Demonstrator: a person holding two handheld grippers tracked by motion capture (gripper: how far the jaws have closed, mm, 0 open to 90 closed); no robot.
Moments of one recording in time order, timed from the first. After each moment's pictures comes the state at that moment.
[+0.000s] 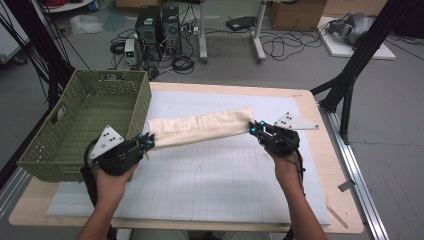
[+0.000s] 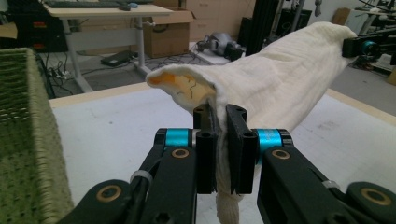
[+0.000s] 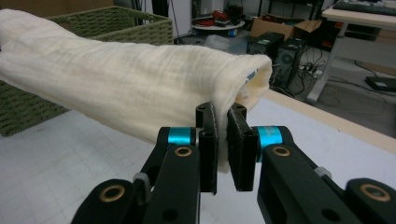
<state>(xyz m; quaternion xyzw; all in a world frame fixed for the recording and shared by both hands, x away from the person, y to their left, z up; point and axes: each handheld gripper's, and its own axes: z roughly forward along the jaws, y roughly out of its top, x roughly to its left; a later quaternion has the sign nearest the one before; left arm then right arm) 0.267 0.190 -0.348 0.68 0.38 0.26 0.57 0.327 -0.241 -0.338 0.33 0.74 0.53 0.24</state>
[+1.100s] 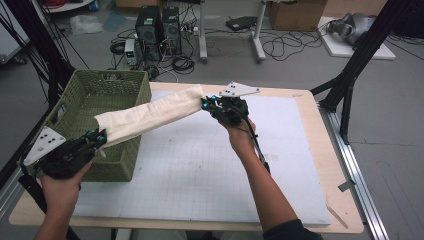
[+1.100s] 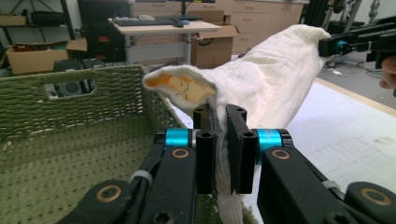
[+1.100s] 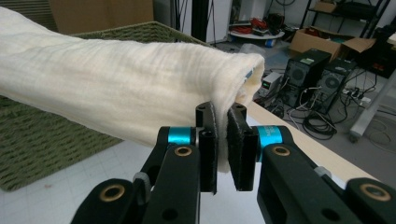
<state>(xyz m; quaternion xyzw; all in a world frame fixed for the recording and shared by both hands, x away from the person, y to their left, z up) 0.240 0.277 -0.323 0.64 0.42 0.33 0.55 0.398 -0.123 -0.311 0.26 0.77 0.54 0.21</state>
